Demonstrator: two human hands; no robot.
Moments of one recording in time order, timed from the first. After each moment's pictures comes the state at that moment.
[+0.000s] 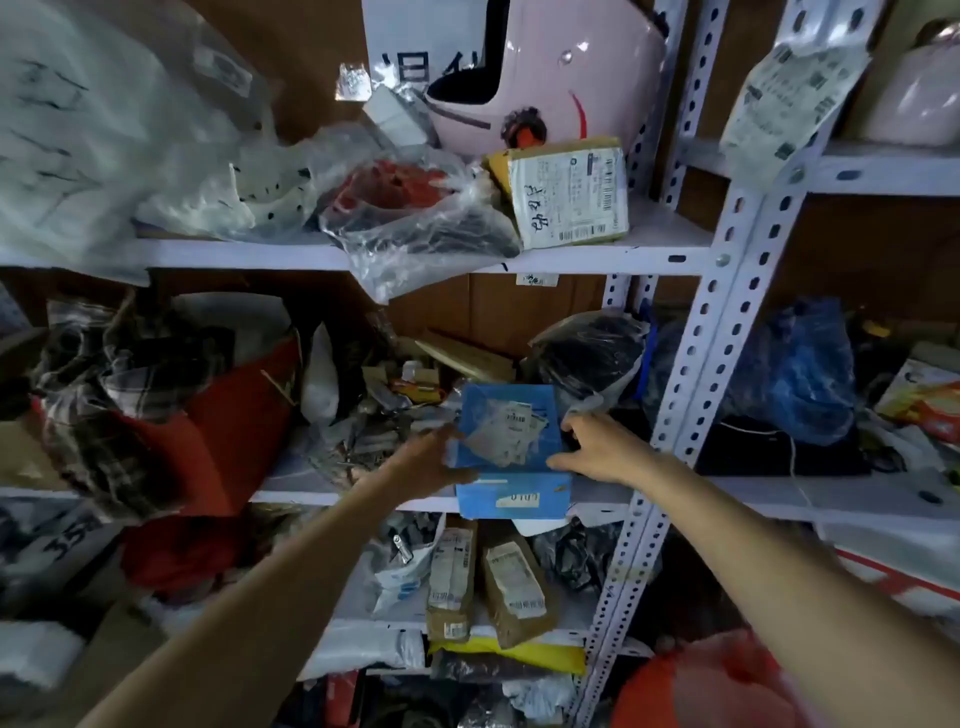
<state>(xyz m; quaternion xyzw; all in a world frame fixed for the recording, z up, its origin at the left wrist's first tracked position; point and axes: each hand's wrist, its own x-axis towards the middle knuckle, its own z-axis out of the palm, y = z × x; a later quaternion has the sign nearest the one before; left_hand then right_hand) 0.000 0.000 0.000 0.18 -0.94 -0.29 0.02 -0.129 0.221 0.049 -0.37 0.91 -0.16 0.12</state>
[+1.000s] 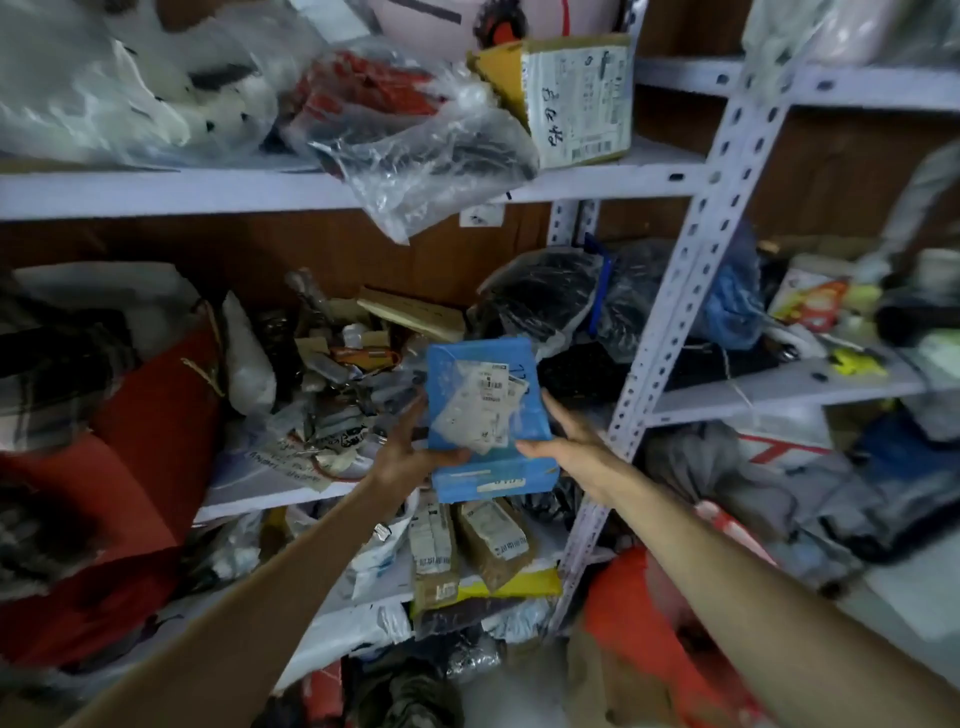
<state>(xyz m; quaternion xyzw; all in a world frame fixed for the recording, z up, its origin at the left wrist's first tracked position) 0.024 -0.013 -0.036 0.13 -0.69 -0.71 0.01 -0.054 0.202 -0.022 -0.10 0.75 -0.61 0.24</state>
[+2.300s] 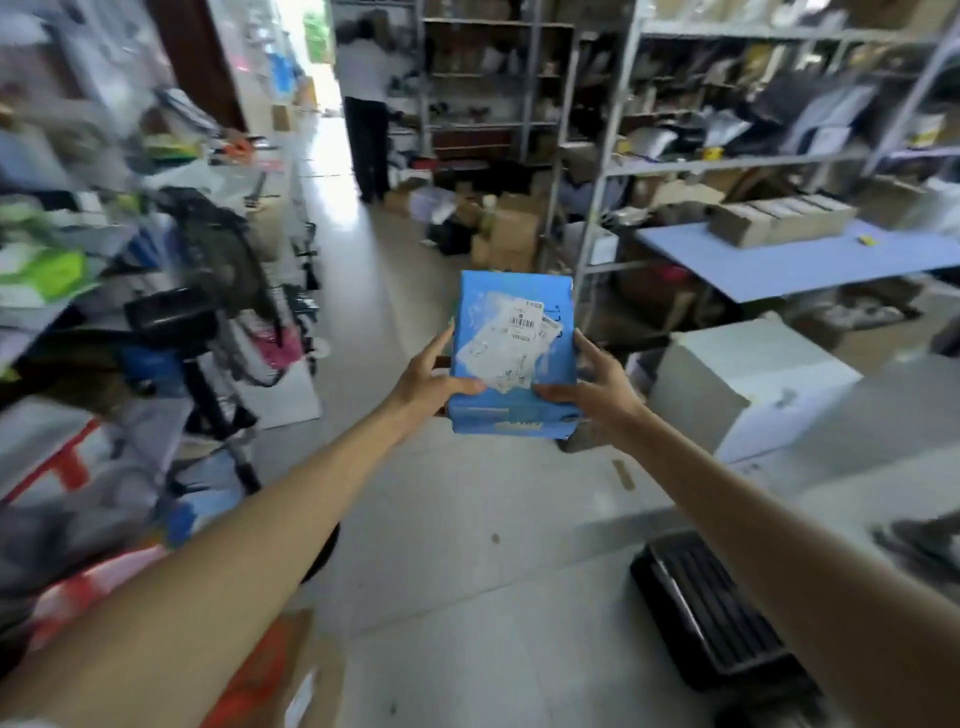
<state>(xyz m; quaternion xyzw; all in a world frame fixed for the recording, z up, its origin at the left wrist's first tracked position) 0.205 0.652 0.008 -0.48 -0.58 -0.46 -0.47 0.424 0.687 0.015 0.46 0.57 -0.56 -0.38</state>
